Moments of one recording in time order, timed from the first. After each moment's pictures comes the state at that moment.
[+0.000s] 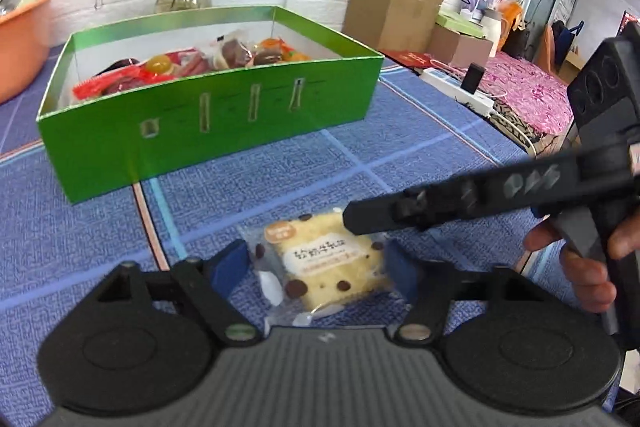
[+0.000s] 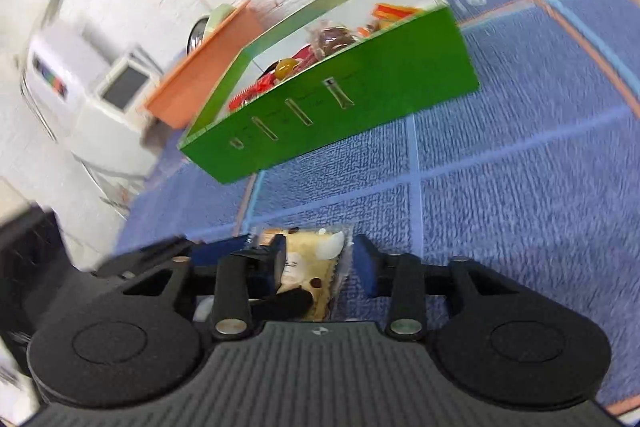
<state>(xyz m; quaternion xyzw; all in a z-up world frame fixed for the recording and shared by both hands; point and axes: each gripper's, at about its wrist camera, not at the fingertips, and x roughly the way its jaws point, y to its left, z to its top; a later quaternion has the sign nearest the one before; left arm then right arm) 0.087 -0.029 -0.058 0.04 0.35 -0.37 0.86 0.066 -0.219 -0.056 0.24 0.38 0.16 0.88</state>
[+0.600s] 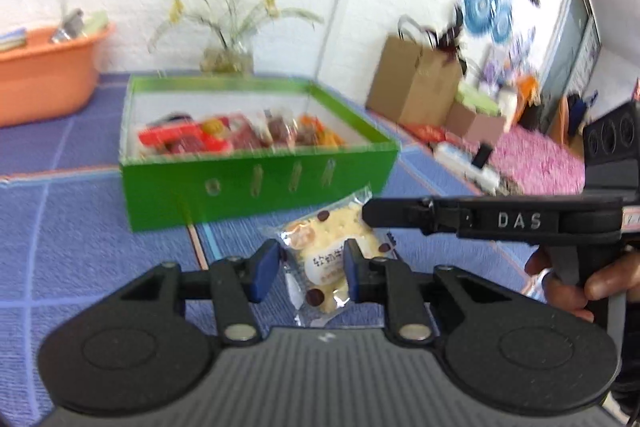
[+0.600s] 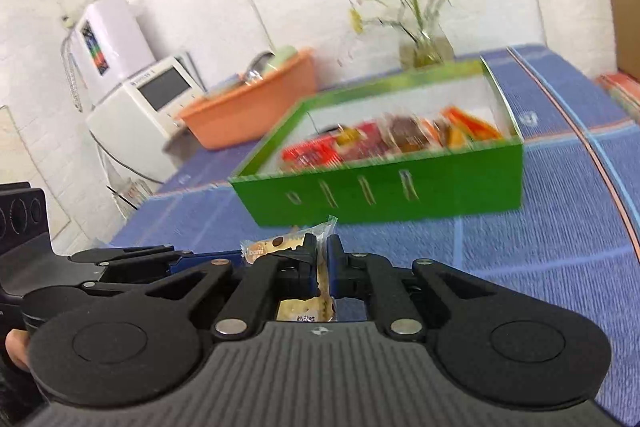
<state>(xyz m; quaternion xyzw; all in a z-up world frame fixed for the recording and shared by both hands) 0.066 0.015 -0.016 -0.03 0.28 -0.33 0.90 0.051 -0.197 -0.010 0.15 0.27 0.19 0.93</state>
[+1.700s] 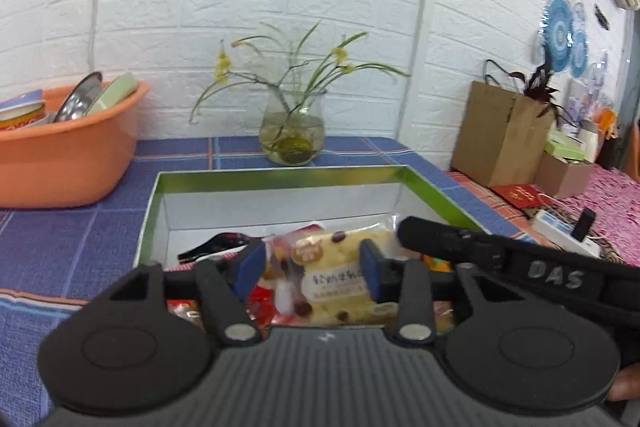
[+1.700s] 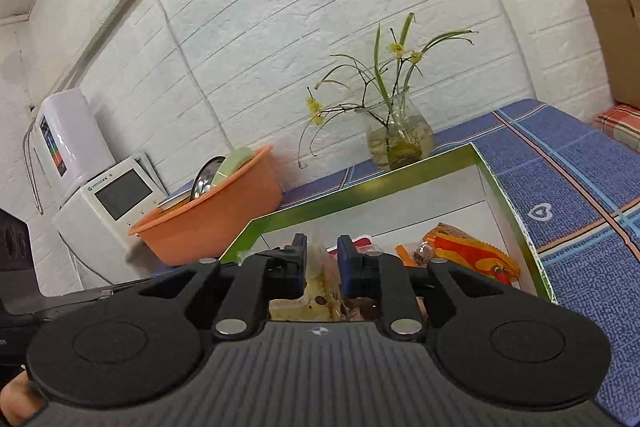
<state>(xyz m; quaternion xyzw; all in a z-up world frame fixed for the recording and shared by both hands) 0.197 -0.033 -0.007 -0.01 0.22 -0.22 0.95 0.151 -0.220 -0.021 0.22 0.16 0.13 0.95</state>
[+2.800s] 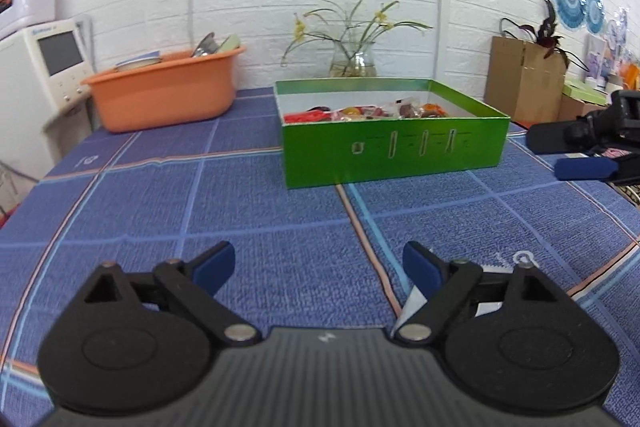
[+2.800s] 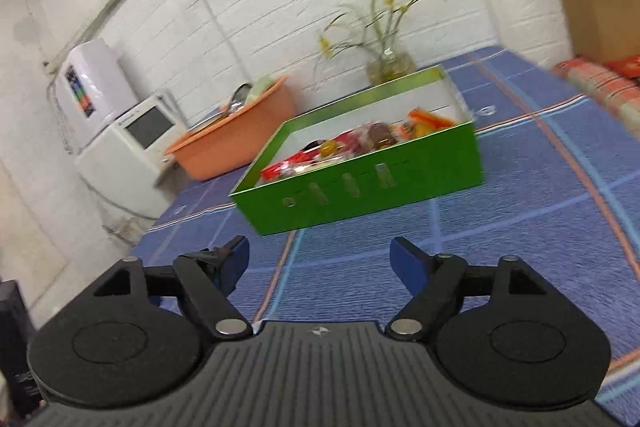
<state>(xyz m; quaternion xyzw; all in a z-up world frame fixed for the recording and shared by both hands) -0.001 0.052 -0.043 0.04 0.24 -0.14 0.96 -0.009 -0.197 -0.005 0.20 0.24 0.11 0.94</state>
